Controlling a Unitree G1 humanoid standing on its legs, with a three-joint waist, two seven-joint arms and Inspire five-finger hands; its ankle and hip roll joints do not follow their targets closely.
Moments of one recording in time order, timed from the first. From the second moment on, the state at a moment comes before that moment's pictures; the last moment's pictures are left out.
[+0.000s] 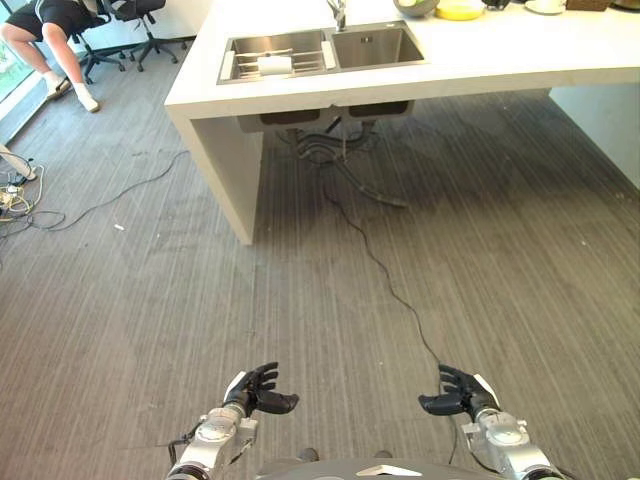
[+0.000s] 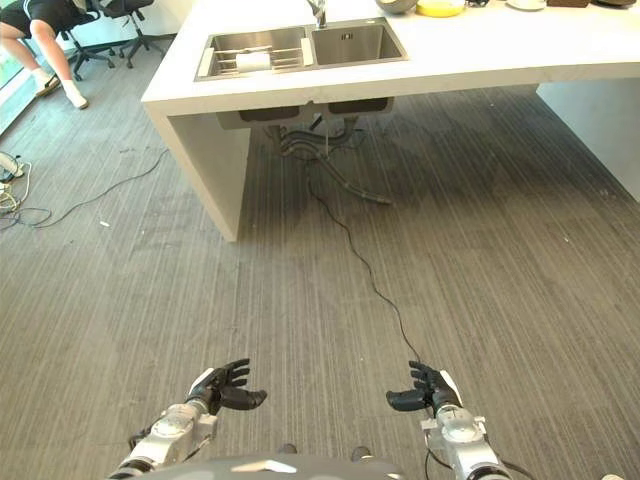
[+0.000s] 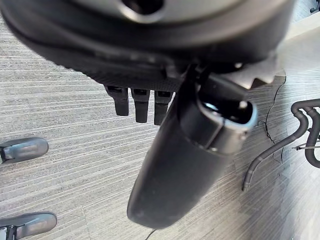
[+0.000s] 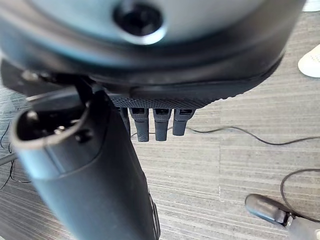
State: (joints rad) left arm 0.01 0.27 -0.28 0.87 -0.27 -0.06 -0.01; right arm 0.03 -0.35 0.22 0.85 0.22 -0.02 -0.05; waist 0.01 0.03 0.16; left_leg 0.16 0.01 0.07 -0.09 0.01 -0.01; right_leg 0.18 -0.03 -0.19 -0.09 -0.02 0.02
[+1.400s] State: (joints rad) left arm -0.02 0.21 -0.25 1.09 -0.19 -0.03 -0.01; right arm -0.01 -0.29 0.22 1.04 0.23 0.00 -0.04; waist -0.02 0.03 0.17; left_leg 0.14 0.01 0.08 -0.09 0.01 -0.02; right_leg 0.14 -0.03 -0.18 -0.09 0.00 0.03
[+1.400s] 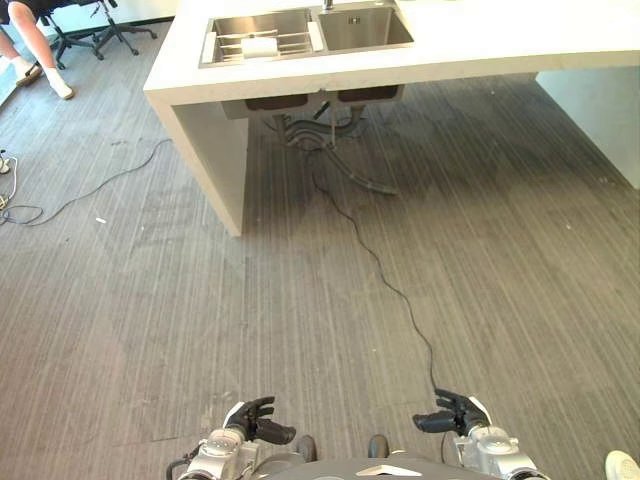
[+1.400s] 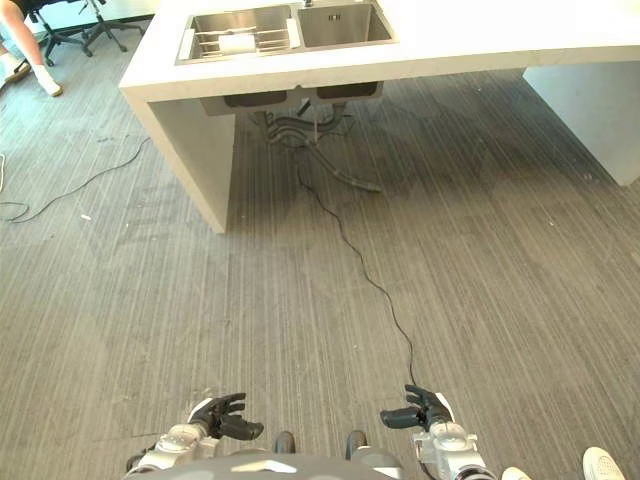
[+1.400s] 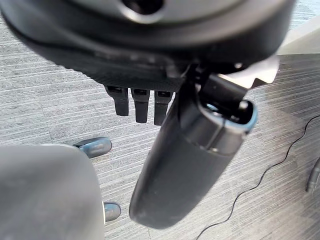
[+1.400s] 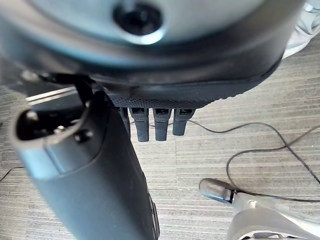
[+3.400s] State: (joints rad) left arm -0.05 0.36 -0.12 0.19 -0.31 -0.07 0.11; right arm 0.01 -0.31 0.11 1.12 0.32 -0.02 -0.02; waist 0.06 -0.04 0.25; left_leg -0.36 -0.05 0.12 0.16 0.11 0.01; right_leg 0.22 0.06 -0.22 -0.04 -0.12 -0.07
